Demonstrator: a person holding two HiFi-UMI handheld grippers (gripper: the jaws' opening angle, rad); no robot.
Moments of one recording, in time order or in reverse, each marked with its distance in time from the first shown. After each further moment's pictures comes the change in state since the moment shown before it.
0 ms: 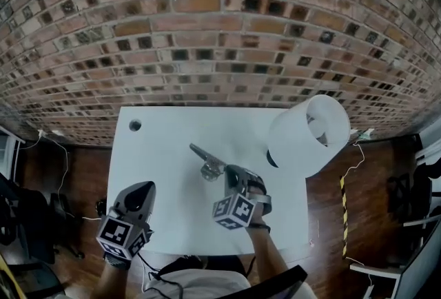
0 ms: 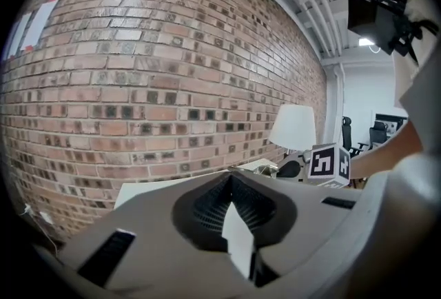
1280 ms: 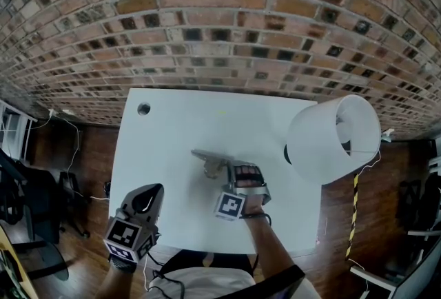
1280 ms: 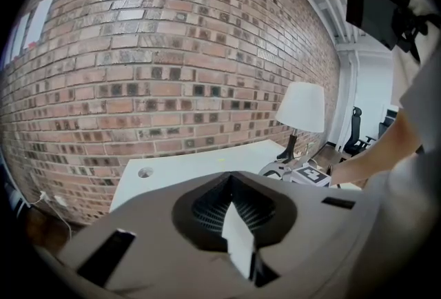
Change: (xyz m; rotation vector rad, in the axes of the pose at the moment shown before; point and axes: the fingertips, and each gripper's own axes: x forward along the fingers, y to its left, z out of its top) left arm 0.012 -0.009 -0.042 -0.035 0.160 0.054; right arm 0.073 0.063 -0.022 -0.541 0.059 0.007
